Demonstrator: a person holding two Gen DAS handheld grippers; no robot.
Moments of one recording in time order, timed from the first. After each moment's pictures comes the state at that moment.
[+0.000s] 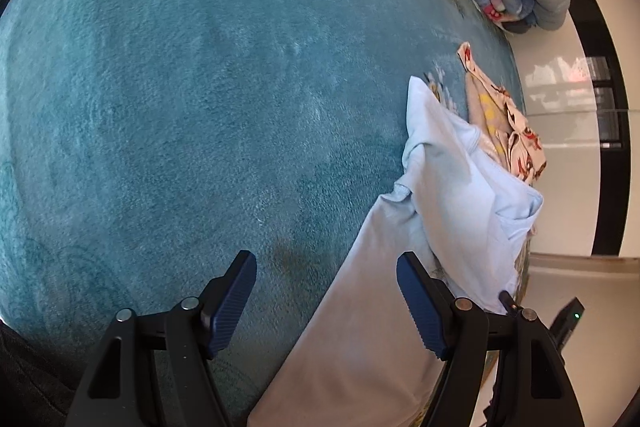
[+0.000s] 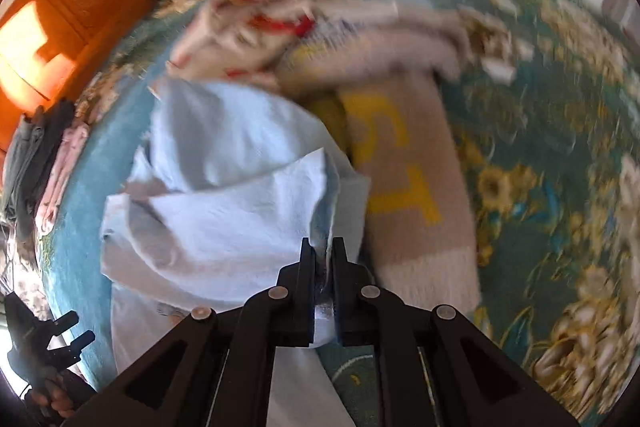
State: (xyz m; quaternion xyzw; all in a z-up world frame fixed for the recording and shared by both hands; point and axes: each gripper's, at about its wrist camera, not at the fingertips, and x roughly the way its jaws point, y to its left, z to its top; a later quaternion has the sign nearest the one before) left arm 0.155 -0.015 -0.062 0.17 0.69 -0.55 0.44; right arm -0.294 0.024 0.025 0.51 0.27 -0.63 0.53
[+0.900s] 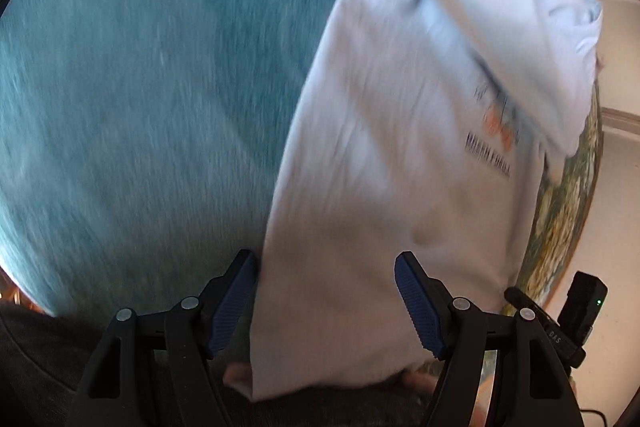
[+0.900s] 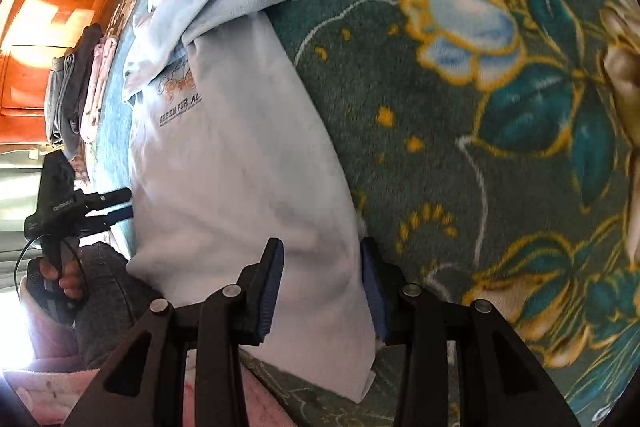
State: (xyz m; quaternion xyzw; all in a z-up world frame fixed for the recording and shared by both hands) left arm 0.068 0.029 -0.084 0.46 0.66 -0.50 0.31; right arm -0.280 0.204 -0.047 0.69 0.26 -0.44 0.52
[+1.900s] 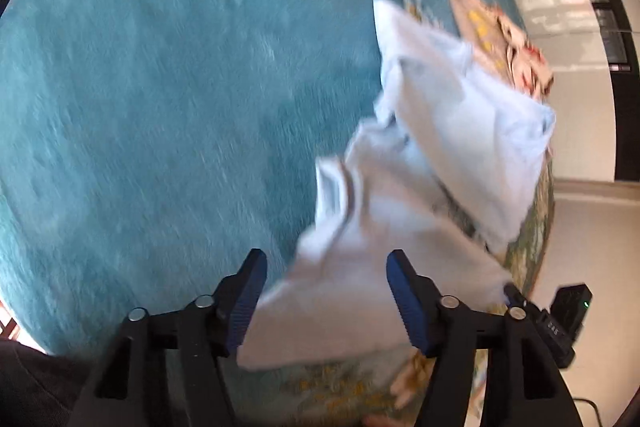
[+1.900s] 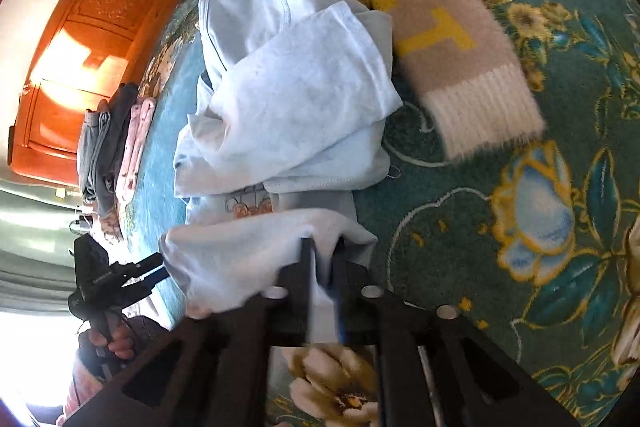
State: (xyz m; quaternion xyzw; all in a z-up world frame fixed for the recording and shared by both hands) left arm 0.123 0.016 -0.054 0.33 0.68 -0.56 0.35; right arm -0.284 0.117 0.002 0.64 0.18 -0.49 0.57
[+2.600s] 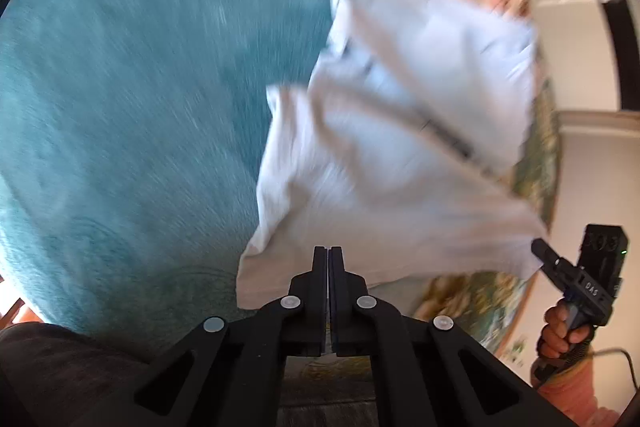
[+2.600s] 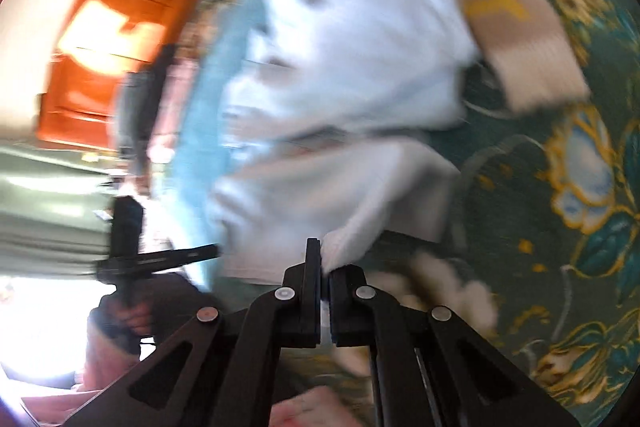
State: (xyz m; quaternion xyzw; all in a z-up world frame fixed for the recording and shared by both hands) left arm 0.133 0.050 -0.003 0.37 0.63 -0.60 0.33; right arm -0.248 0.138 0.043 0.65 0.16 -0.40 0.62
